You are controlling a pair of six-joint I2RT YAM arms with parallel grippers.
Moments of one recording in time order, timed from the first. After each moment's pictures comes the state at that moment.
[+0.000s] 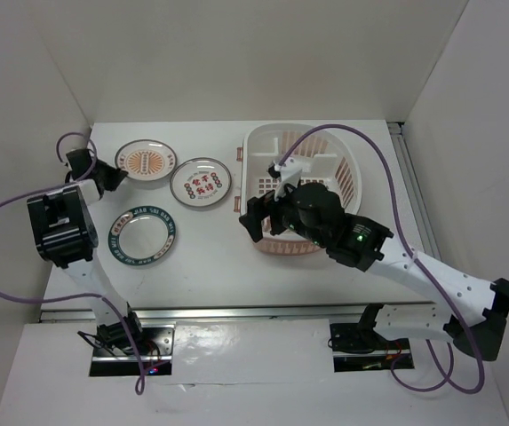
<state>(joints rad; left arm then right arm) 0.39 2.00 1.22 0.16 0.26 -0.87 0.98 1.09 1.13 -0.34 0.20 0.25</state>
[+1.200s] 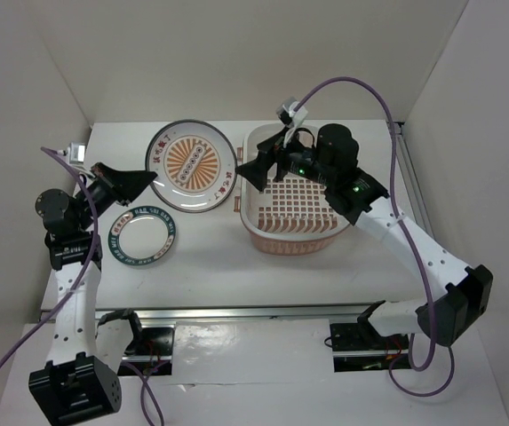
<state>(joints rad) 0.31 0.85 0.72 0.37 0.93 -0.92 0.60 1.30 1.32 -0.06 -0.41 0.12</state>
